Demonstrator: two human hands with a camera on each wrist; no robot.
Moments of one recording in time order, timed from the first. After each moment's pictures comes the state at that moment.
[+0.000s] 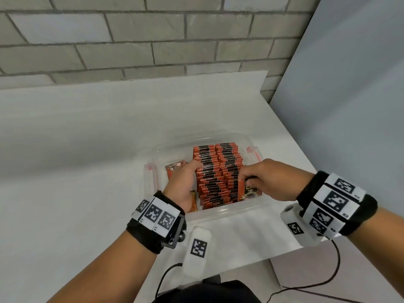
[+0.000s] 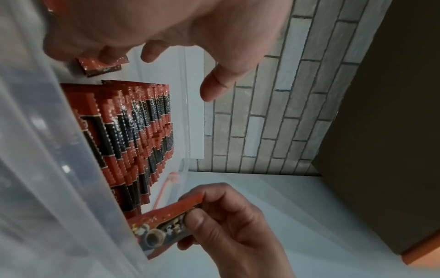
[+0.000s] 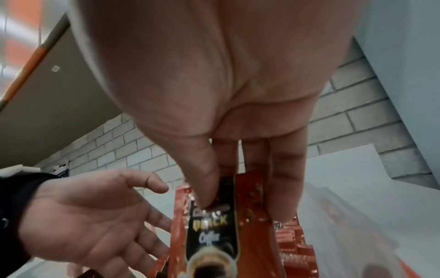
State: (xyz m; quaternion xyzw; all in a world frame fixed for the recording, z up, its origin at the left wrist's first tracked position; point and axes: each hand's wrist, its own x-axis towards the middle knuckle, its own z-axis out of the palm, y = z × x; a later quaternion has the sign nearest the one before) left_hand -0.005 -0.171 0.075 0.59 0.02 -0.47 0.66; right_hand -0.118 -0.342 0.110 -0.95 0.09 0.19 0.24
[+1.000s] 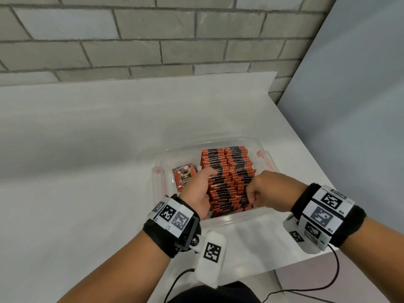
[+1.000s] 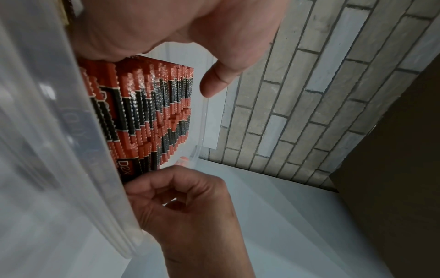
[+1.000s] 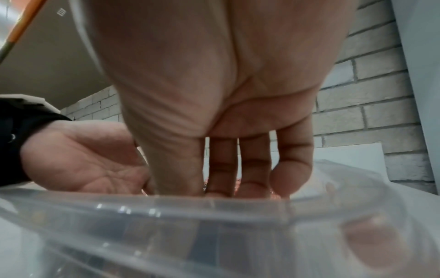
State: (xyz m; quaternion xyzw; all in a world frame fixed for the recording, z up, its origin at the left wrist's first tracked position) left_hand -0.002 -0.180 0.069 0.53 0.09 -0.53 0.66; right_hand -0.096 -0.330 0.087 -0.95 0.07 0.27 0.12
